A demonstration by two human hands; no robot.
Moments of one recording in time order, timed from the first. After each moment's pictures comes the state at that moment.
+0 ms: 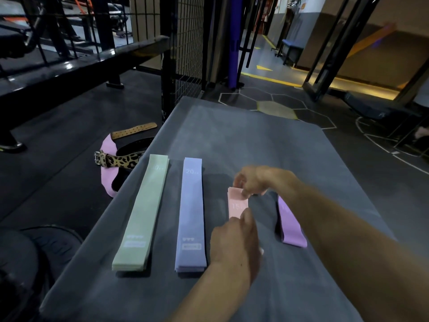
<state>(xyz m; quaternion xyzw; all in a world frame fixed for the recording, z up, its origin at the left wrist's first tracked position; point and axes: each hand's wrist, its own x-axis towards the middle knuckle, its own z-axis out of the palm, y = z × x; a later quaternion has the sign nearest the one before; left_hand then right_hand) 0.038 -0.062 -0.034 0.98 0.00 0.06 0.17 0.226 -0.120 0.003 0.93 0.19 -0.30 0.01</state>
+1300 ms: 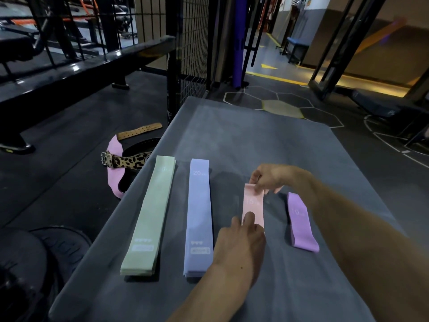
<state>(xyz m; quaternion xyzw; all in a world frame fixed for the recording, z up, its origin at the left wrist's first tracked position) 0.047 -0.049 -0.053 0.99 -0.12 0.01 0.09 0.245 -0.136 -0.001 0.94 0.13 -0.30 -0.05</state>
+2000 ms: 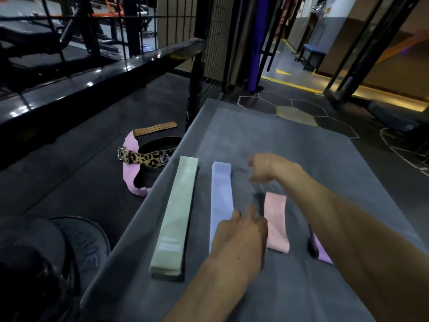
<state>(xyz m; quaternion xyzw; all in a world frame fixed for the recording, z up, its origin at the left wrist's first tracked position) 0.032 0.011 -0.017 0.98 -0.09 0.03 0.17 0.238 -0.051 0.017 0.97 0.17 -0.16 0.11</state>
